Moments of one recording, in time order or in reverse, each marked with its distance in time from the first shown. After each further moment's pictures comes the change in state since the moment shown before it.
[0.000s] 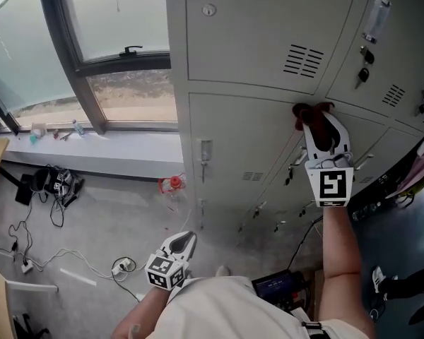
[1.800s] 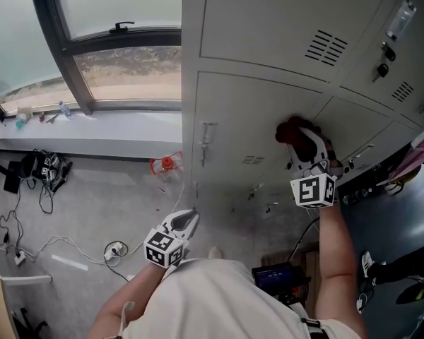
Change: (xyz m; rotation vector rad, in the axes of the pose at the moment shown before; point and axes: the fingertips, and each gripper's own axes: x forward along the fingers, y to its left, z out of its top) left arm 0.028 0.009 0.004 0.005 0.053 -0.147; right arm -0.015 0.106 -0.087 -0.342 0.214 0.280
